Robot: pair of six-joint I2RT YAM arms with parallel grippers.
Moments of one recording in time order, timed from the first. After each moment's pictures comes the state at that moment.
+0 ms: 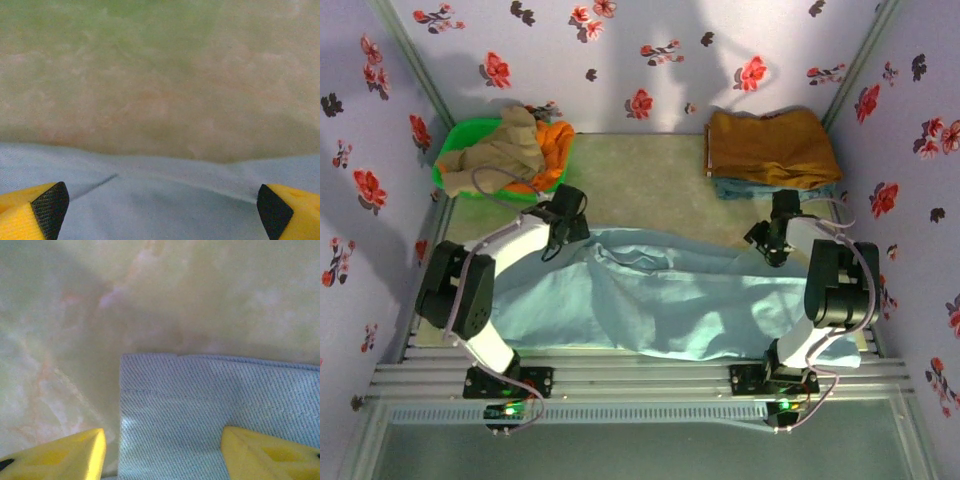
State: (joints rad) left arm -0.43 1.68 1.05 -0.51 -0.36 -0.62; right arm -0.06 1.66 0.91 -0.47 -0.09 0.68
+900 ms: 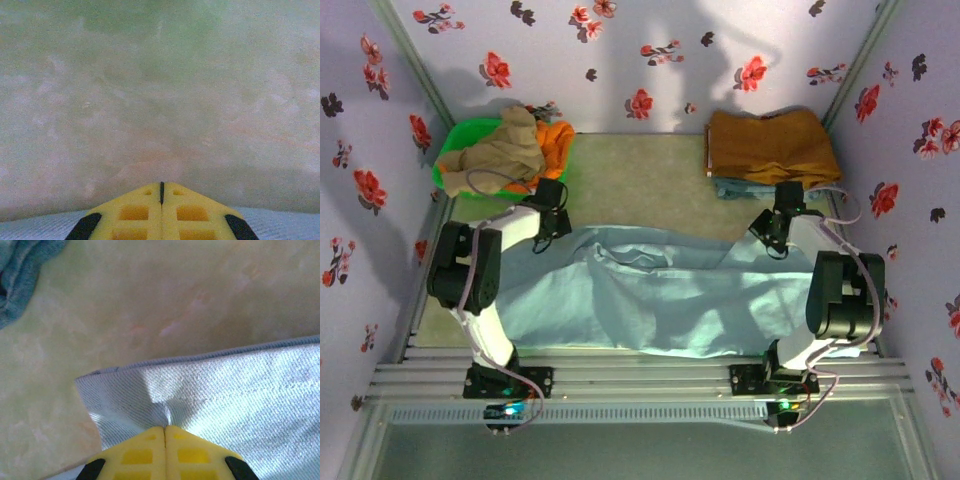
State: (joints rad) left arm -0.28 1.81 1.08 -0.37 -0.16 -0.49; right arm -0.04 1.58 0.95 -0.48 -0.08 0.68
